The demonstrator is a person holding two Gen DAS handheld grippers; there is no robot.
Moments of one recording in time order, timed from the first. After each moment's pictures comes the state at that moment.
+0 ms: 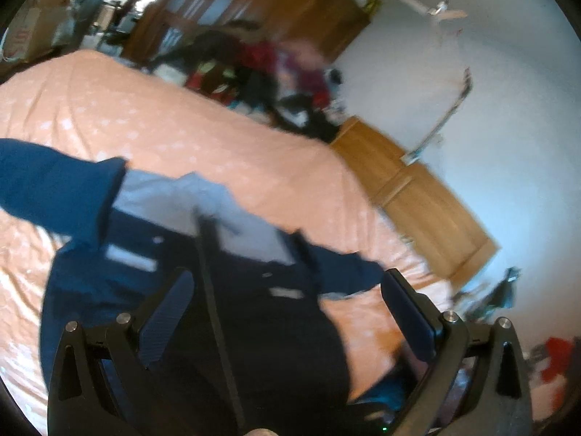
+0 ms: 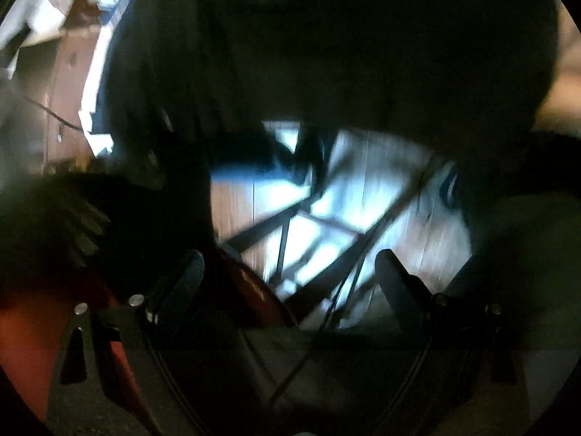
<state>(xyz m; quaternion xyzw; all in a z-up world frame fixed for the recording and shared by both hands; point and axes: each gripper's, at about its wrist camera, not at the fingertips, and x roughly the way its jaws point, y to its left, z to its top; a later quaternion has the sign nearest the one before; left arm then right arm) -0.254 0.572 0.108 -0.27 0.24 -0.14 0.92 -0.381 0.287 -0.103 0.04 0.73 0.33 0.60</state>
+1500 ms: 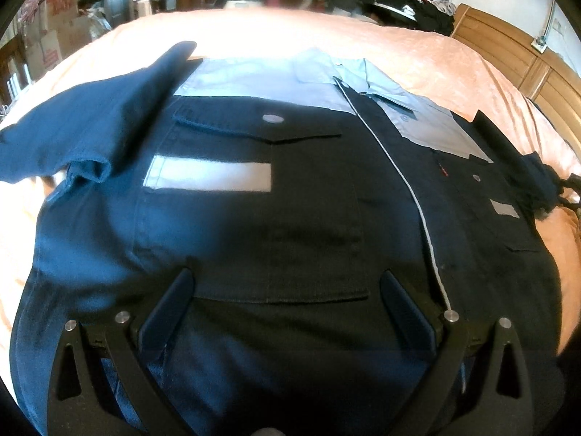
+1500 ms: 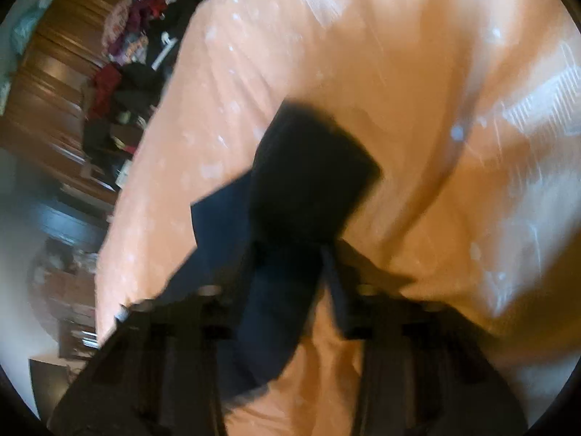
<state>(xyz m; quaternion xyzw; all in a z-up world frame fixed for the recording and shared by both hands) -0.124 0.561 -0.080 -0.11 0.43 0.05 0.89 0.003 -0.096 -0.002 0.38 0.42 0.03 0.83</state>
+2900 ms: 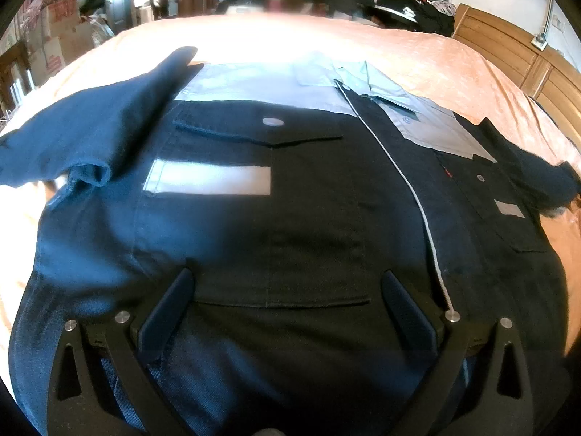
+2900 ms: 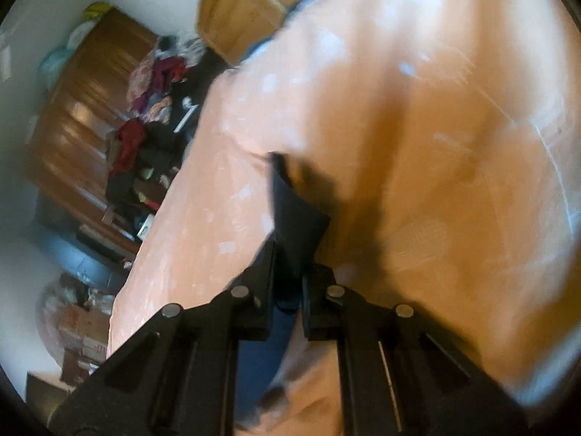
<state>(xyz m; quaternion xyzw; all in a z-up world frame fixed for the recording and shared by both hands) -0.120 0.557 -0.085 -0.10 0.42 0.06 0.90 -0.030 -0.143 0.053 0.38 0.29 0.02 0.88</state>
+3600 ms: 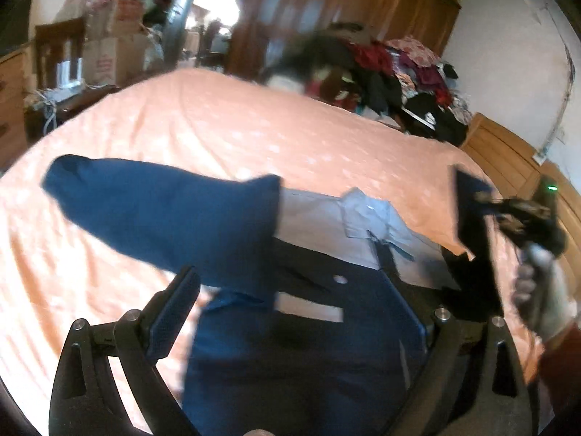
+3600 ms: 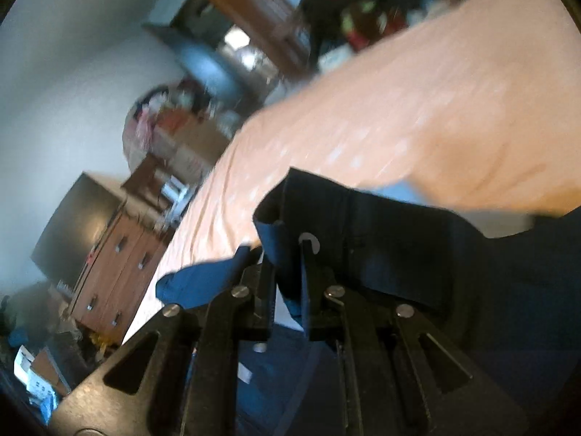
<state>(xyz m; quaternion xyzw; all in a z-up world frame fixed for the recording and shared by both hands) -0.190 0.684 0.050 -0.21 0.28 0.10 0.93 -0.006 0.466 0.104 0.18 0.40 0.39 0.81</state>
